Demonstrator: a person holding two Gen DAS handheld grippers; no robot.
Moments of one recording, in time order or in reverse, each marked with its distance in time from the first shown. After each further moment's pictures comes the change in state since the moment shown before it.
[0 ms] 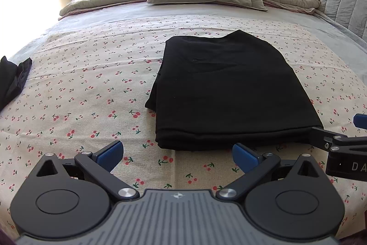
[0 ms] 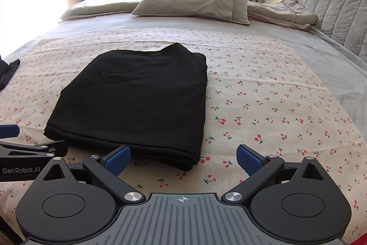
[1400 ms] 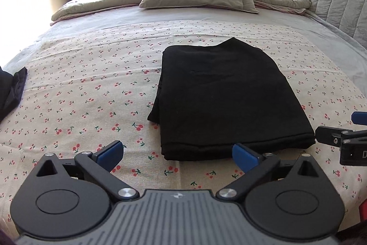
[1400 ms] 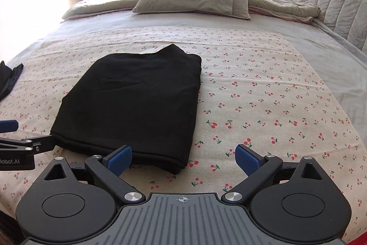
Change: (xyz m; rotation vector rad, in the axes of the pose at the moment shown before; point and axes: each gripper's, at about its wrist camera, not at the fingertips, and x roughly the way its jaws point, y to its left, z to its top) left arm -0.008 0.008 0.016 0.032 -0.001 -0.027; right arm -0.009 -0.015 0.018 0.003 0.042 0.028
